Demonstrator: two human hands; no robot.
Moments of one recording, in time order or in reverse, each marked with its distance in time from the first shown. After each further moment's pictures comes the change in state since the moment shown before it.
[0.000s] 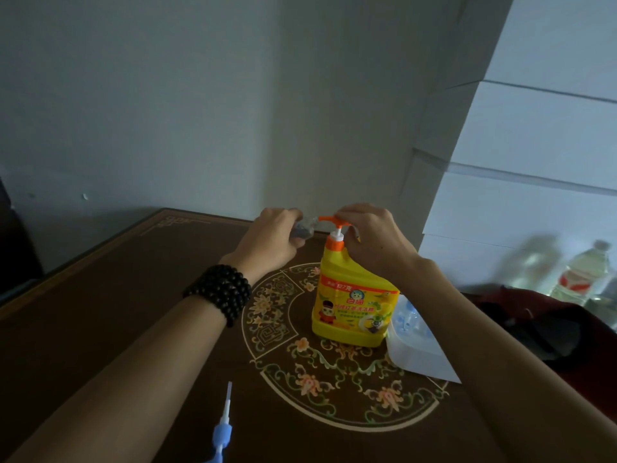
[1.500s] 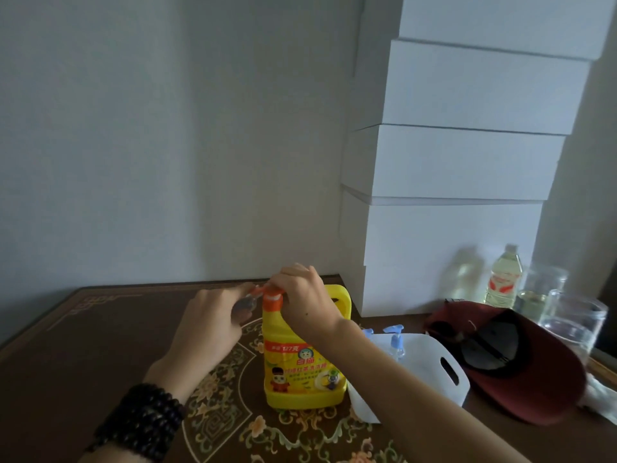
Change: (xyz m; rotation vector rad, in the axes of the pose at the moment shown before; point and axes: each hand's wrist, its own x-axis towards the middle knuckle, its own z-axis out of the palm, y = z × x) left_hand 0.002 0.010 0.015 -0.043 0.027 0.135; right_hand -0.001 0.007 0.033 0.088 0.095 0.133
